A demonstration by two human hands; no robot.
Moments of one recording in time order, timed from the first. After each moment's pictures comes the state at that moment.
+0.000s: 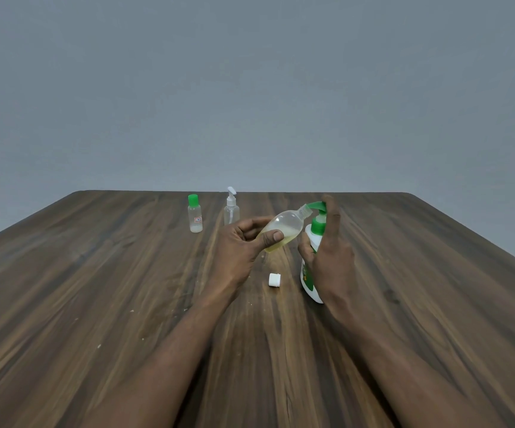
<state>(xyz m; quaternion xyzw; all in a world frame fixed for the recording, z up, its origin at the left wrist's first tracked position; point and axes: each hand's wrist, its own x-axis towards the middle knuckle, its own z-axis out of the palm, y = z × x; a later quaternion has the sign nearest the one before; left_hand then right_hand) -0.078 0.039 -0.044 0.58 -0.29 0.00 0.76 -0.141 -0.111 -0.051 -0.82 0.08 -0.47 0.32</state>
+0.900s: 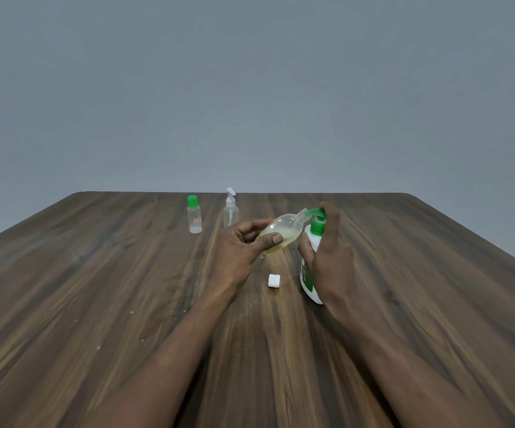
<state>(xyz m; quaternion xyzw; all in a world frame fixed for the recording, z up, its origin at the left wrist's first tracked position) -0.075 0.038 -0.048 0.58 -0.29 0.00 0.76 -0.148 -0.109 -0.044 -0.83 0.07 -0.42 0.35</state>
